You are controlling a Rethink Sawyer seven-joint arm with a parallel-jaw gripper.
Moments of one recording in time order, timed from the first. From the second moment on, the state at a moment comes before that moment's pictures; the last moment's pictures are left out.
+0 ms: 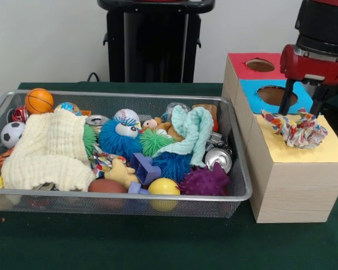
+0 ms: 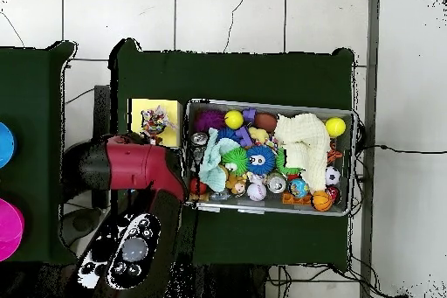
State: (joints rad) arm 0.35 -0.51 -0.35 1.49 0.28 0.49 1.71
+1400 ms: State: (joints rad) arm 0.41 -0.57 -0.37 1.49 0.28 0.39 1.71
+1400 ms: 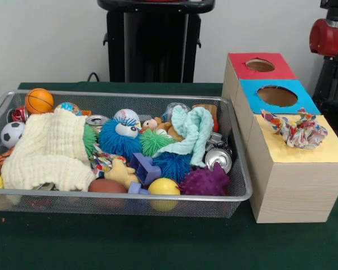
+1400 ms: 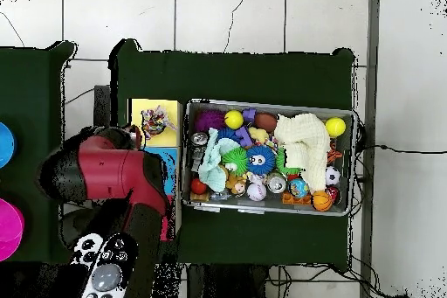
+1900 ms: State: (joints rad) arm 0.42 -0.52 -0.43 1.49 0.28 0.22 1.71
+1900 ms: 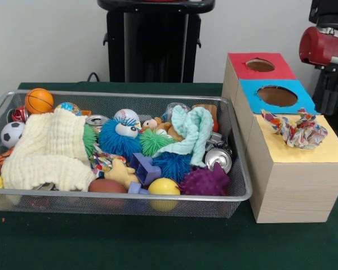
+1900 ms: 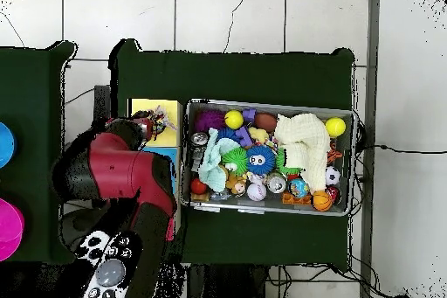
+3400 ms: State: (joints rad) arm 0.32 -0.48 -0.34 1.52 0.30 0.35 1.71
